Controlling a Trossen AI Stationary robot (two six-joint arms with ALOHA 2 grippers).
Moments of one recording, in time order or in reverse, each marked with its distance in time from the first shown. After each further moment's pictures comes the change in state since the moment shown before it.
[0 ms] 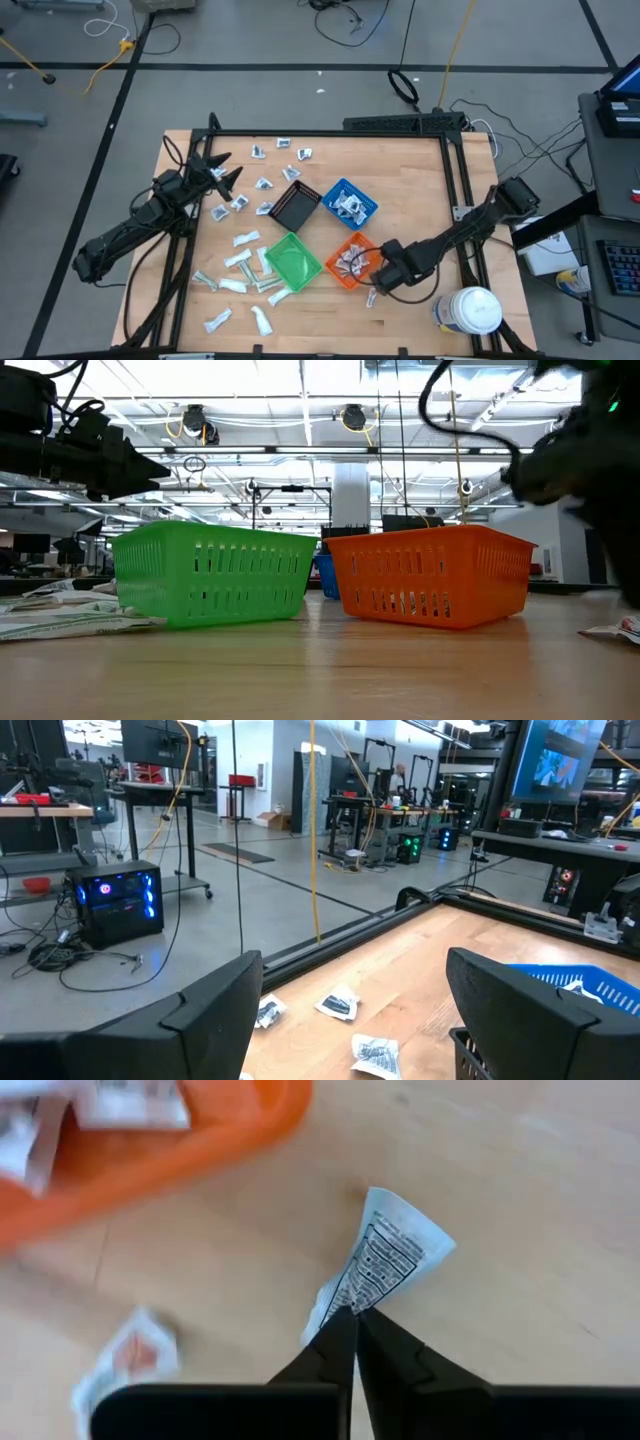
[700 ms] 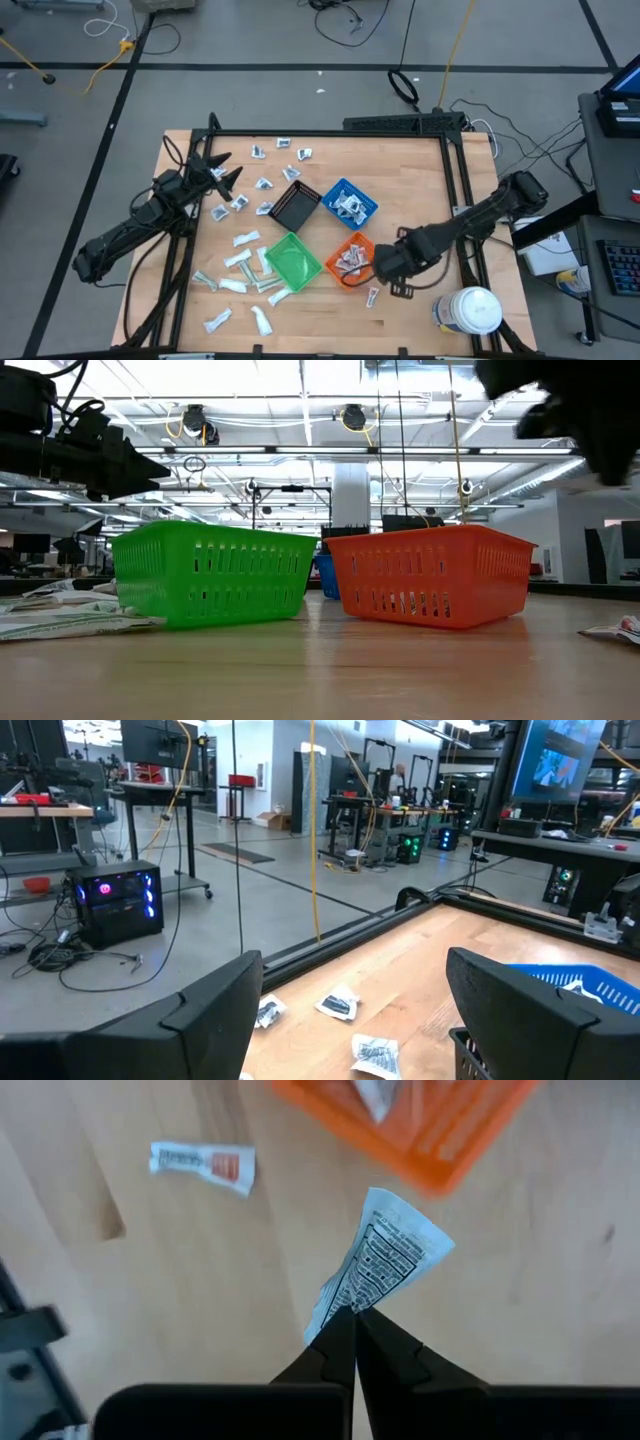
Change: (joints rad) left arm 0.000 0.000 0.000 0.000 0.000 0.000; right arm -0.064 -0.083 0.270 -0.358 -0.050 -0.984
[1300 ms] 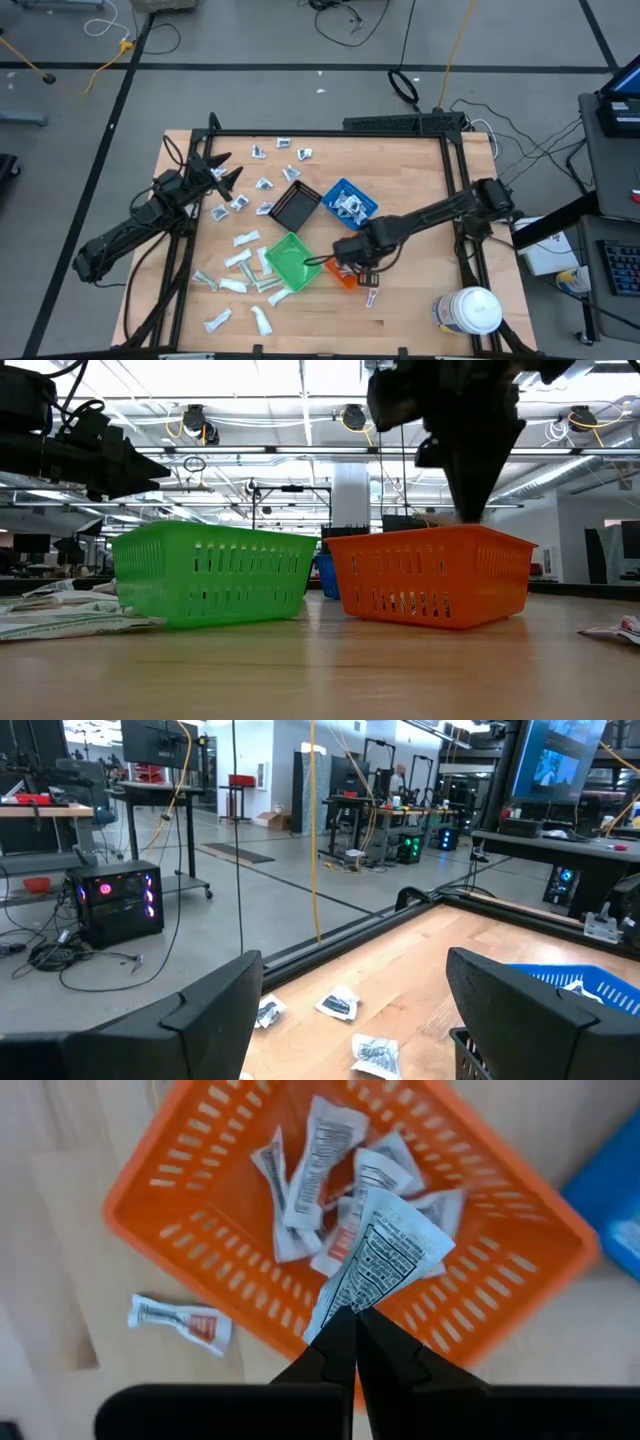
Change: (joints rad) left arm 0.000 0.000 0.000 0.000 0.000 0.000; right arm -0.168 0.254 0.216 0.077 0.004 -0.280
